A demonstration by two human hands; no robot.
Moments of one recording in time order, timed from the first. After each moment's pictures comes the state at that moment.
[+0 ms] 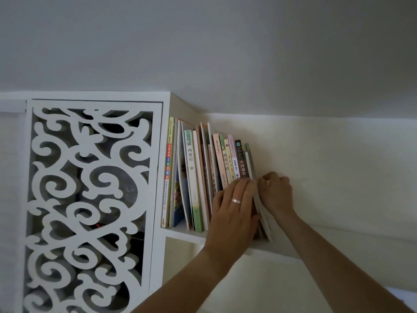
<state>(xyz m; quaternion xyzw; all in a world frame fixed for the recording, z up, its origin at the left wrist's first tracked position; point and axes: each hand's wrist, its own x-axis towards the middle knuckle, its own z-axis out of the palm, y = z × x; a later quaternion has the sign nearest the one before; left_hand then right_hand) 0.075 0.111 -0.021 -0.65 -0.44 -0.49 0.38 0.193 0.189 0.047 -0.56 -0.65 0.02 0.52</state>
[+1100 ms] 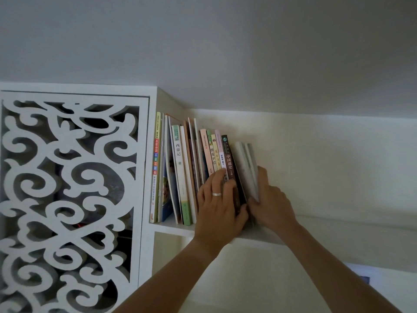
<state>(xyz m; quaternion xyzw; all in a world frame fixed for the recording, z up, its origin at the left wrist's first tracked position) 0.073 0.125 -0.028 -0.64 -0.42 -0.55 0.33 0.221 0.128 0.024 -0.53 -0.74 -0.12 0.41</state>
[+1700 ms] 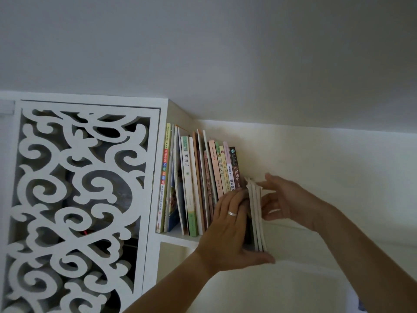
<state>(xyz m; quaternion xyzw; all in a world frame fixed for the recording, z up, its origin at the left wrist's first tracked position) 0.060 0.106 -0.023 -0.78 -0.29 -0.48 0.28 0.240 0.101 0.090 -0.42 -0.64 0.48 0.43</state>
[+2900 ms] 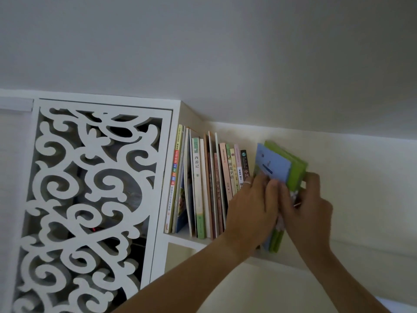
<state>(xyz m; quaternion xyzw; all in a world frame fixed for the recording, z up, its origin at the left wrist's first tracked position) 0.096 0.076 0.041 -0.70 -0.37 -0.61 0.07 0.220 0.089 0.044 -0.32 -0.63 -0.20 0.67</state>
